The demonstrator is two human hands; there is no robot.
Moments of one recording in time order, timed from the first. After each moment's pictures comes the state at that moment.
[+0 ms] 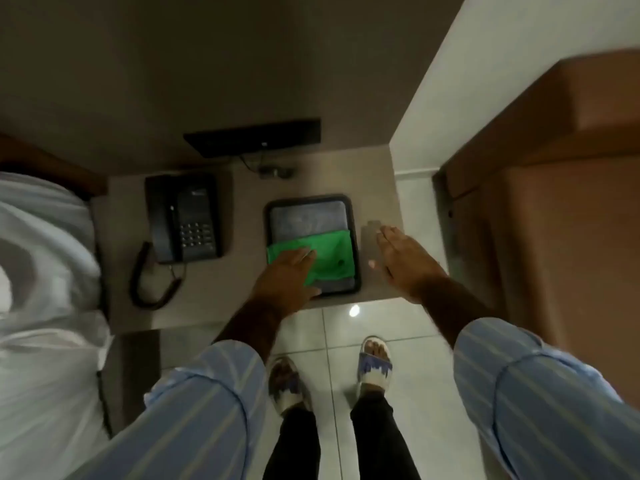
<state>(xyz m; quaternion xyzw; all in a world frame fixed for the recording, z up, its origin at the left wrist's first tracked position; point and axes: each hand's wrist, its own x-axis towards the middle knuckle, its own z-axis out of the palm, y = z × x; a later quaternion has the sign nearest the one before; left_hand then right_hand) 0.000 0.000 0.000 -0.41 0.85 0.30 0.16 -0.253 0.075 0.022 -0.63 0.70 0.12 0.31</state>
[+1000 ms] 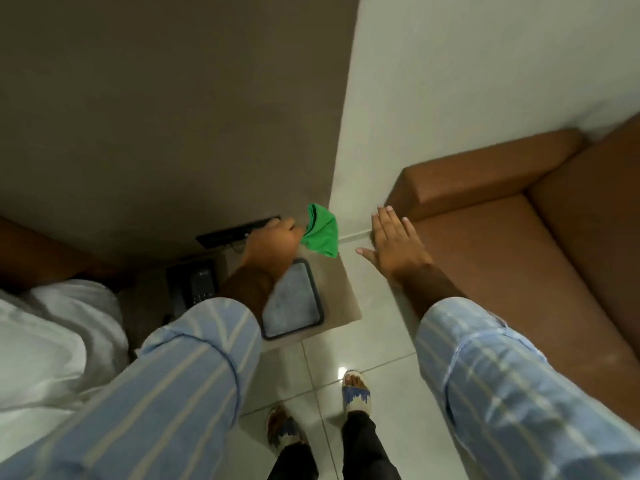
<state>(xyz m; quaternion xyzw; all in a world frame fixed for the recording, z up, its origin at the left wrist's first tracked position) -0.081 -0.043 0.327 -0.33 0.94 0.07 0.05 -0.294 0.099 0.314 -0.56 0.82 0.09 0.12</state>
